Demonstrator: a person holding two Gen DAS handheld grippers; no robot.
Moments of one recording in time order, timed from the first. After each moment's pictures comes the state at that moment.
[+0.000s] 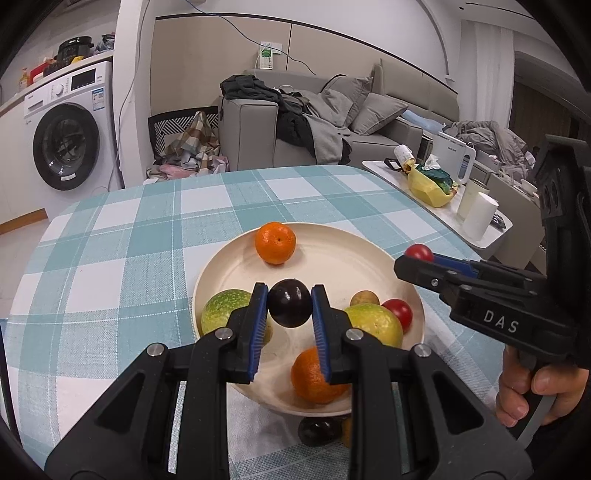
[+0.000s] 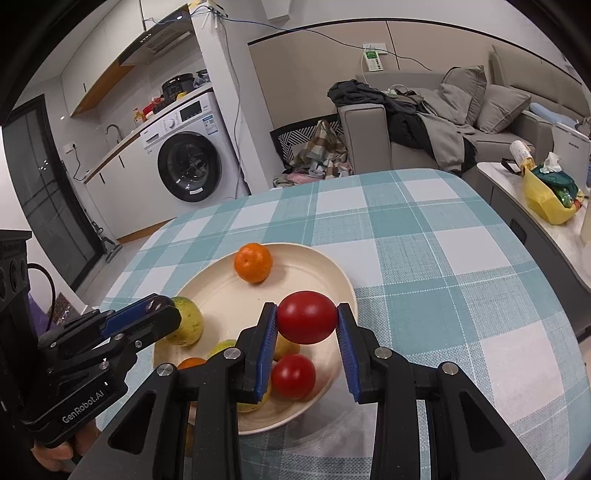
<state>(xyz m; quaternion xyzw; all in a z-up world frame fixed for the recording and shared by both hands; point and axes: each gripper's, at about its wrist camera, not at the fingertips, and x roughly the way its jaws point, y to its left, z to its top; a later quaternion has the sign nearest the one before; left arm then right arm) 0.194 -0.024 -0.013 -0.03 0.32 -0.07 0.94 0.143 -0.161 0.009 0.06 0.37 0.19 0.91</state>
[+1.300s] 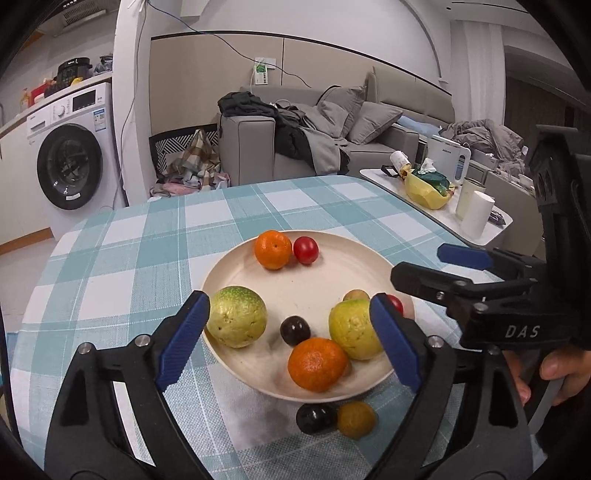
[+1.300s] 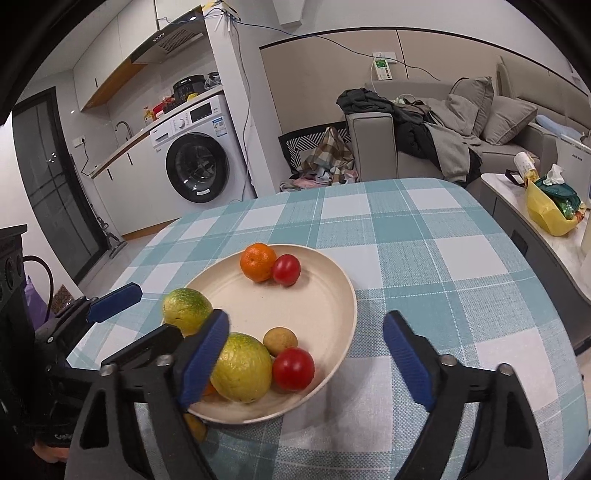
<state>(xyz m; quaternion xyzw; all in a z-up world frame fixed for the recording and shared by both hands) 0.165 -0.028 -0.005 -0.01 0.29 -0.07 0.95 0.133 -0.164 0.011 0.04 0.35 0.20 0.91</state>
